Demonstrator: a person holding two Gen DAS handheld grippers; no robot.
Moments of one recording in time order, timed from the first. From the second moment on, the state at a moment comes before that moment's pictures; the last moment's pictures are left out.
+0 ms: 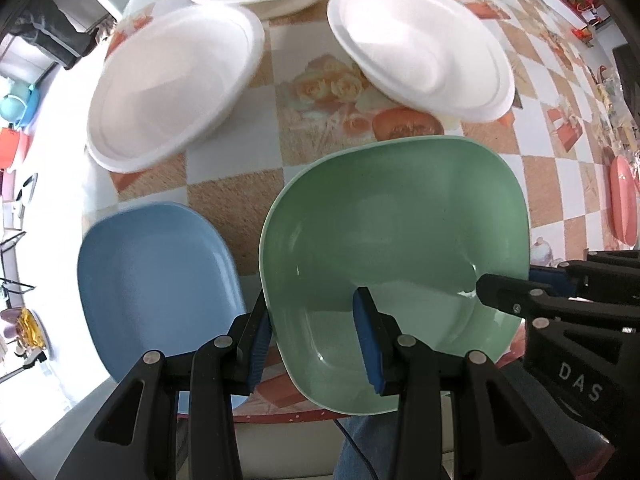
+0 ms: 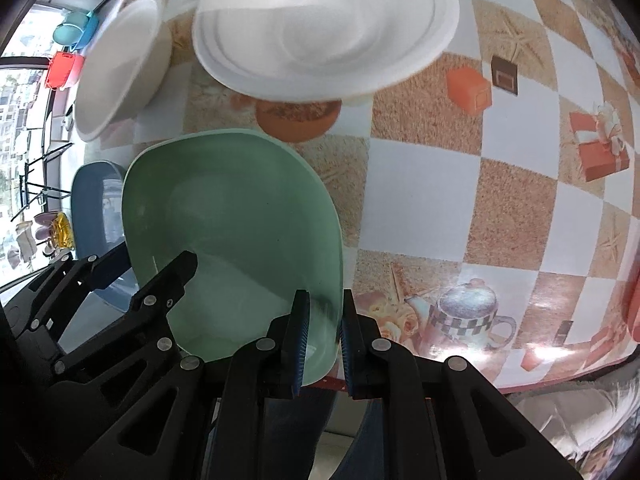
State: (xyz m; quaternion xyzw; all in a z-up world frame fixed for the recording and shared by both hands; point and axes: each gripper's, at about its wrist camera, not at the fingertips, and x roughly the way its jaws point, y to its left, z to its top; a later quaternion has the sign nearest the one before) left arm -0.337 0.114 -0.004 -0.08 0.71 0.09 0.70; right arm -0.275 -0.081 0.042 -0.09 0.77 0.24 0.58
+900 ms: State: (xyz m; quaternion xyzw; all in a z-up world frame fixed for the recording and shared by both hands) left arm -0.403 0.198 0.054 -0.12 0.68 0.20 0.69; right arm -0.307 0.024 0.055 -0.15 0.75 0.36 0.54
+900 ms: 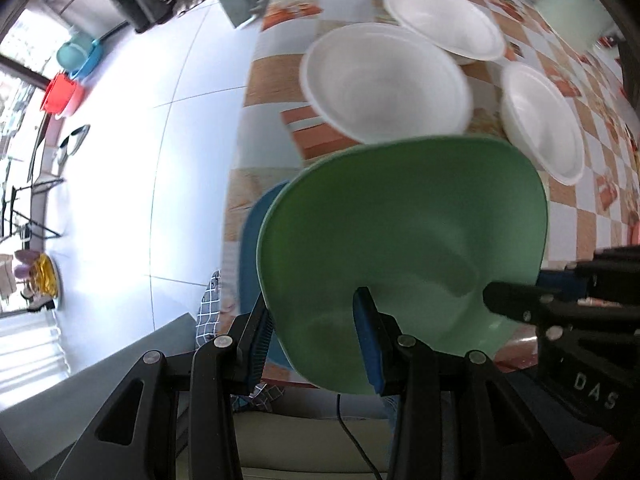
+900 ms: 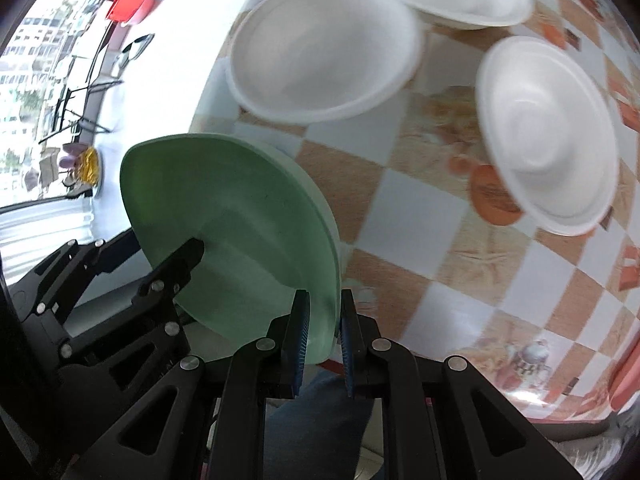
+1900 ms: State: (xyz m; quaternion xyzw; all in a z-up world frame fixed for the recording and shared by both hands) left arm -0.389 0.180 0.061 -0.15 0.67 0.15 0.71; right arm -0.262 -0.073 0.058 -0.14 0.75 0.29 0.58
